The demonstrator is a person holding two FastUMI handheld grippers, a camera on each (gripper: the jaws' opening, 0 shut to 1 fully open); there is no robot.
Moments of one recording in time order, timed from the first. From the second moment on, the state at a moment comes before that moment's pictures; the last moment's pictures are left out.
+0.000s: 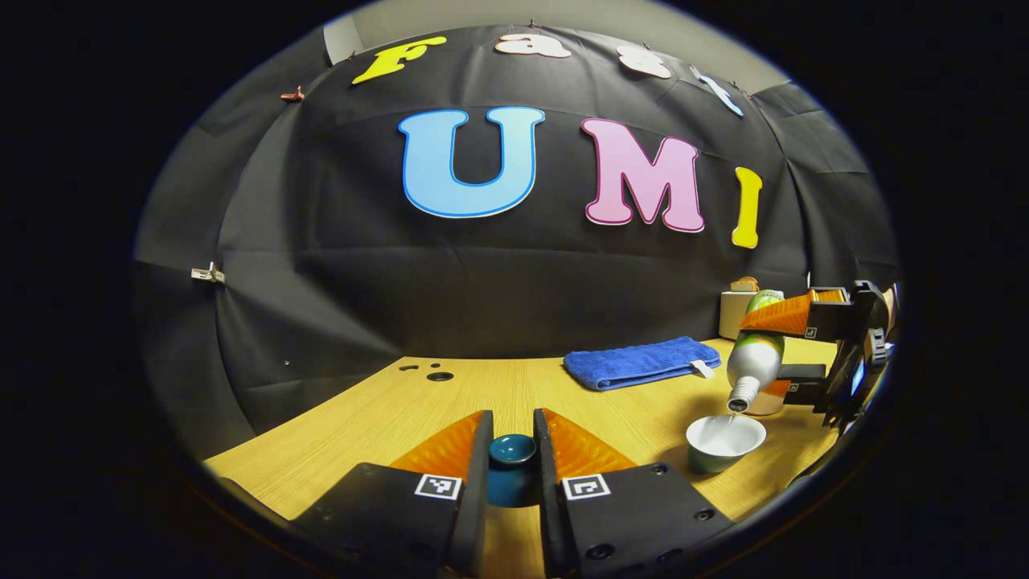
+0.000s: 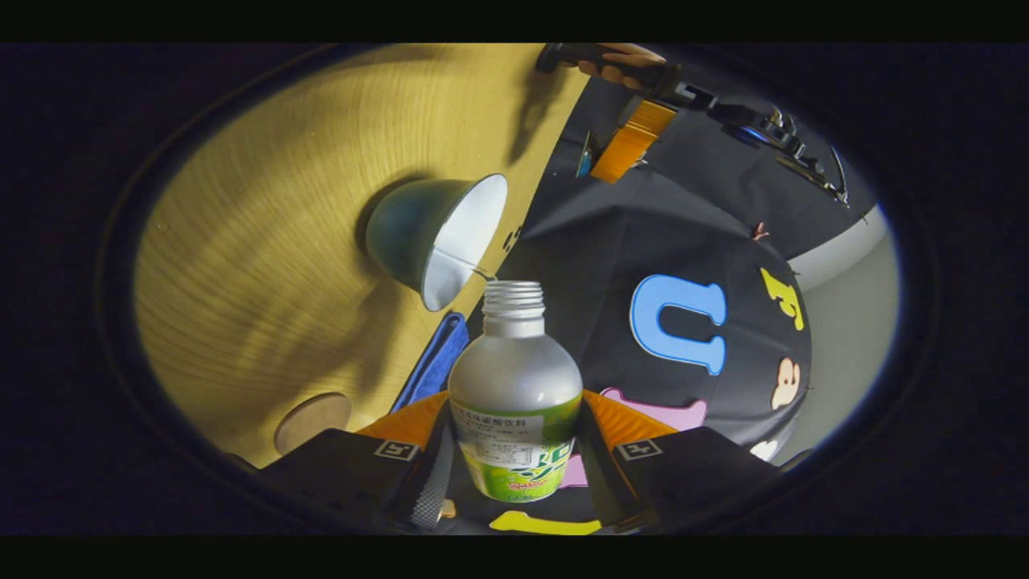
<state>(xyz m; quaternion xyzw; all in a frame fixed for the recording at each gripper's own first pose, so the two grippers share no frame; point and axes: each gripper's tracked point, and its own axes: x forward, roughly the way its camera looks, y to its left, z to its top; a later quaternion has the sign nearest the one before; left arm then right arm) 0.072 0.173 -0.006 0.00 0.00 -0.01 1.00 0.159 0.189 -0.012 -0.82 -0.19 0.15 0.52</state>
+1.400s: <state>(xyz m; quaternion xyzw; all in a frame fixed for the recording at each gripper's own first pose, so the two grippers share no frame) 0.072 0.173 -0.006 0.00 0.00 -0.01 1.00 0.155 0.212 0.017 -0.87 -0.27 0.14 0.40</state>
